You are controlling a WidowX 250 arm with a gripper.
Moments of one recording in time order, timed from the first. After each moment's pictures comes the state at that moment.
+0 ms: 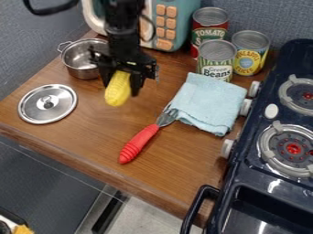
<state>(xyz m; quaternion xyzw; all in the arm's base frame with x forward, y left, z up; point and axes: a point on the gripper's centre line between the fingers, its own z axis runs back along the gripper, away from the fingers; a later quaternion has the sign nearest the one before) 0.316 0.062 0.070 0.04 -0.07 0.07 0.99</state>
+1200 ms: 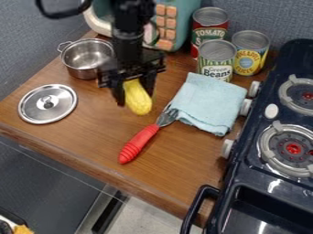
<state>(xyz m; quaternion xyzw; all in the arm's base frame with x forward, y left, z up) 0.310 0.050 0.053 0.01 -0.04 0.47 0.88</state>
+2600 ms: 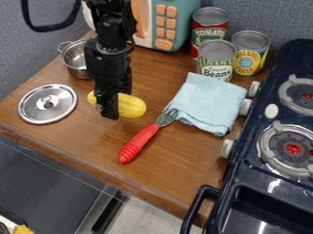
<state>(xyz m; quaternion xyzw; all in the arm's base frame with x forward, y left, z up) 0.295 0.076 0.031 0.04 -0.04 0.75 0.66</state>
